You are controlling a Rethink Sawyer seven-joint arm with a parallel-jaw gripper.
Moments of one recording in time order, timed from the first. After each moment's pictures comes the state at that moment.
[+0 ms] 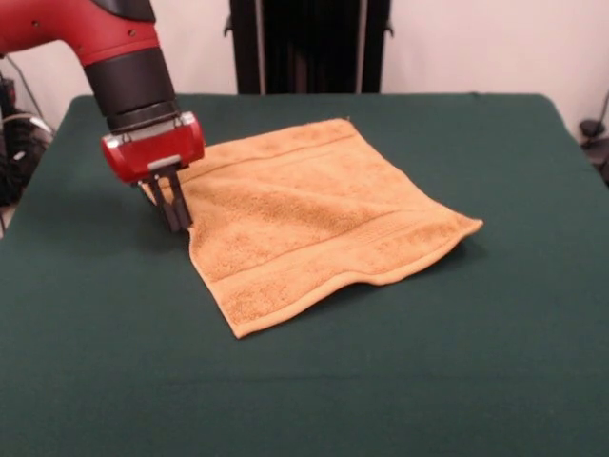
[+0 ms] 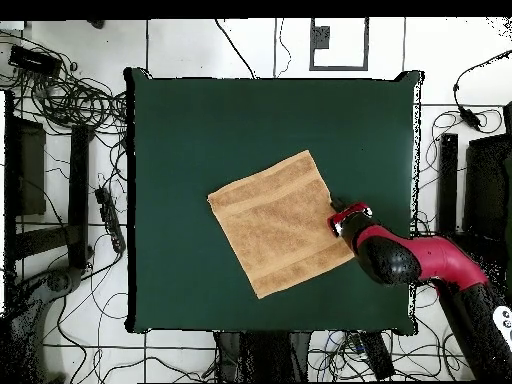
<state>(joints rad) -1.24 -0.30 0.90 1.77 -1.01 0.42 1.31</state>
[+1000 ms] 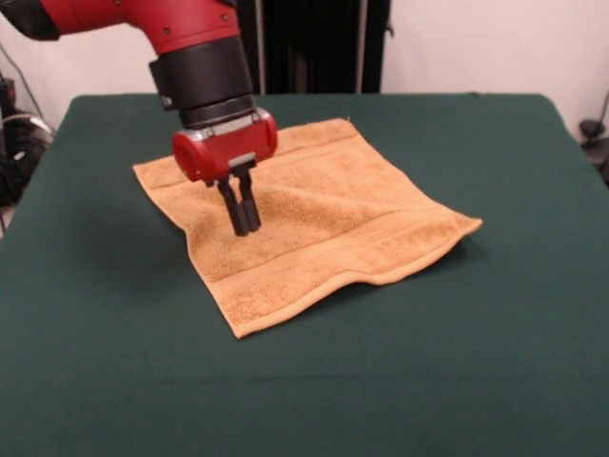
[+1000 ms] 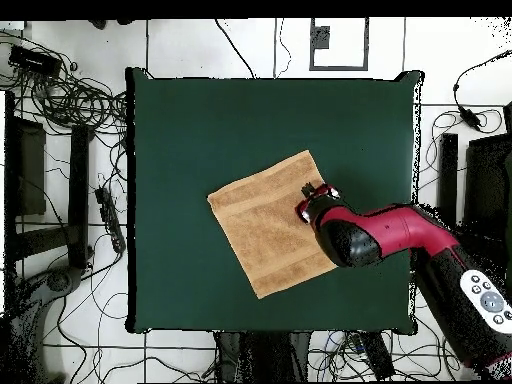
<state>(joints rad) -1.02 -0.41 0.90 1.76 -1.06 0.42 1.31</state>
